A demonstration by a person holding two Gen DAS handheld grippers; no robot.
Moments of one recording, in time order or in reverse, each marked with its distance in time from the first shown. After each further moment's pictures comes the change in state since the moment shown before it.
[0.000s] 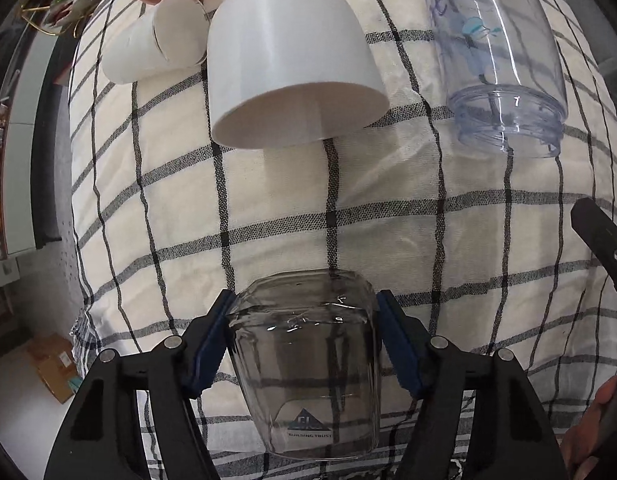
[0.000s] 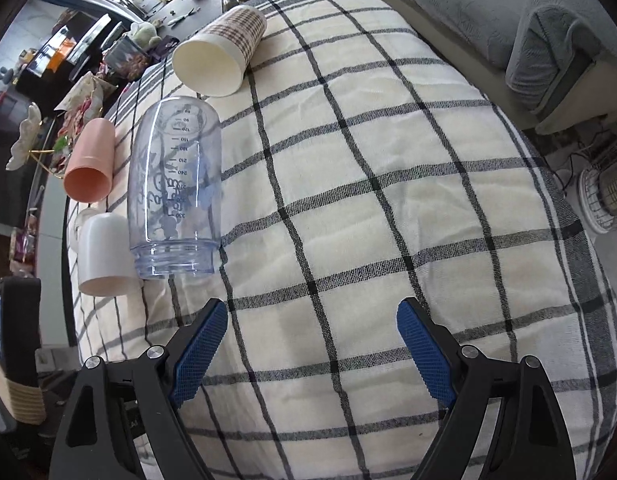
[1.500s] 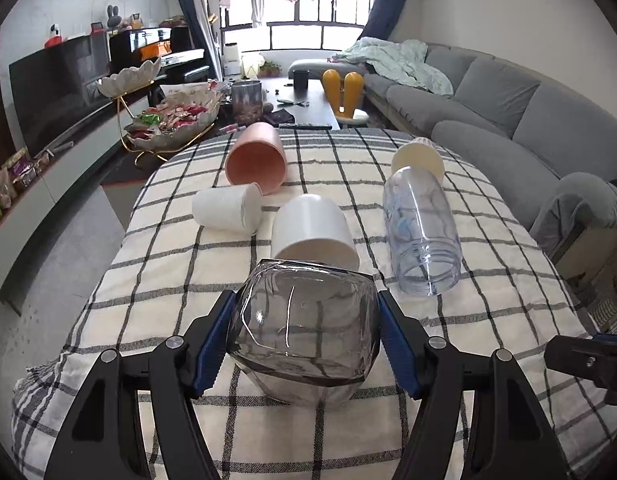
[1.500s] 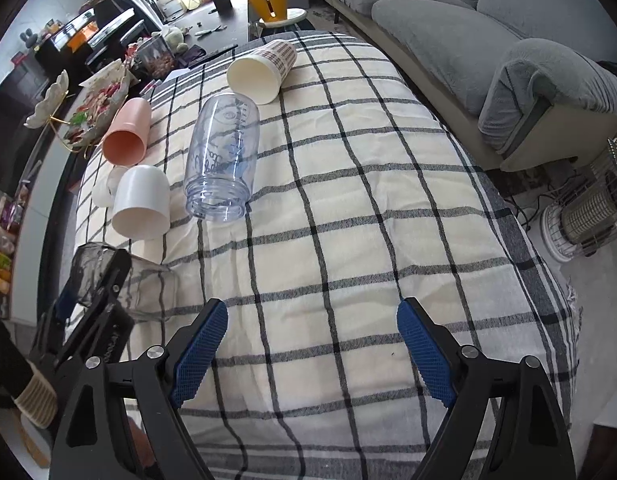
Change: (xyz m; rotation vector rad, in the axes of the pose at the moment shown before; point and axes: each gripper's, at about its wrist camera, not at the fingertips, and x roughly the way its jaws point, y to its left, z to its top) left arm -0.051 0.023 -0.083 -0.154 -0.948 -0.115; right arm -0.070 0.021 -0.070 -0.124 -0.144 -0.108
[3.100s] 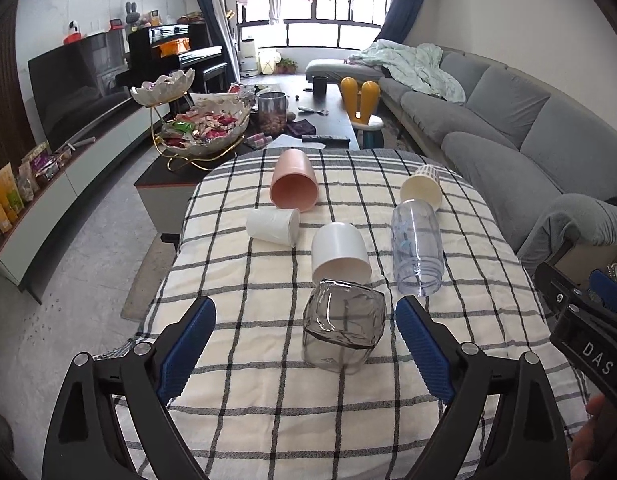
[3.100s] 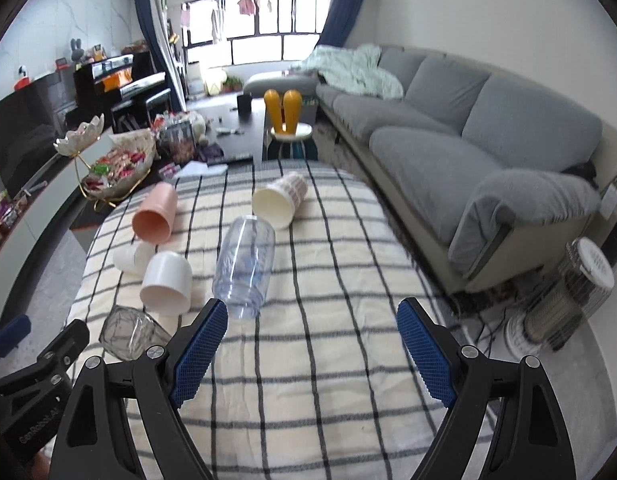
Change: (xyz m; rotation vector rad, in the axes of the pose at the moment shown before) left arm -0.092 0.024 0.025 -0.043 0.021 0.044; right arm -0.082 0.039 -0.014 -0.148 -0.488 -0.129
